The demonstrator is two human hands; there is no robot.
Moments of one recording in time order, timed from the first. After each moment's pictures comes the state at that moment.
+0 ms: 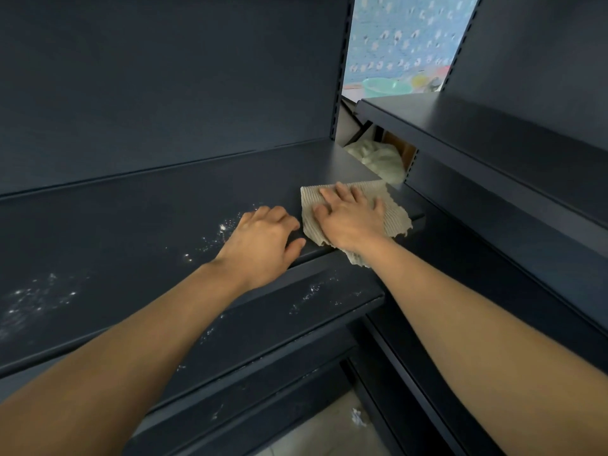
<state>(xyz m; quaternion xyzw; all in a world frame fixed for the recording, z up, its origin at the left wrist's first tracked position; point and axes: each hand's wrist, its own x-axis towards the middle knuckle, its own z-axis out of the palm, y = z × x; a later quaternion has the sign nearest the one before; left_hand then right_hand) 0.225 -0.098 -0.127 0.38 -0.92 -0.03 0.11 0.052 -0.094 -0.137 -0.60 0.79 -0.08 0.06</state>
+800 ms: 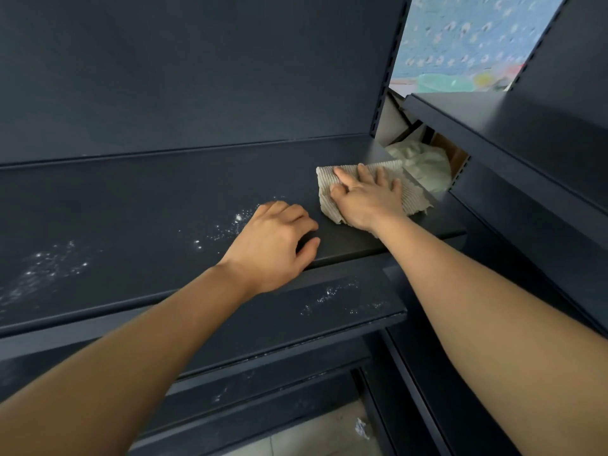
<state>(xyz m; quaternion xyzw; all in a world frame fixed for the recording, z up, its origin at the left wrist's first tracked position) 0.225 -0.098 -0.142 0.39 -0.90 -0.01 0.20 0.035 -0.151 -0.139 -0.64 0.77 -0.04 0.07</state>
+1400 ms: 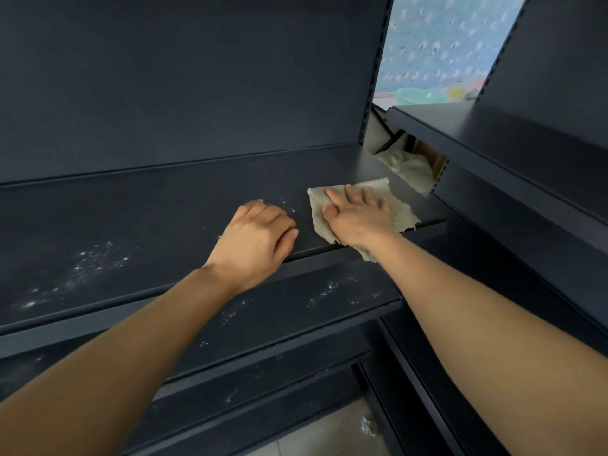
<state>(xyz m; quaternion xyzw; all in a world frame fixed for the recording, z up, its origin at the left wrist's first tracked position) 0.270 -0.078 -0.137 0.38 -0.89 0.05 0.26 0.070 -0.094 -0.134 -0.63 0.77 -0.04 0.08</state>
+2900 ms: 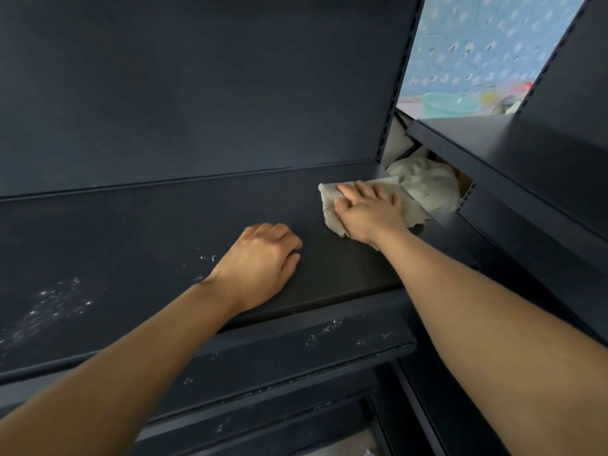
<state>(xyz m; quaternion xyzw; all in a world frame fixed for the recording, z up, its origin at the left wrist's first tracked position) 0.242 -0.129 -0.134 0.41 -0.90 0.00 0.17 0.026 -0.192 -0.137 -0.65 0.76 -0.05 0.07</state>
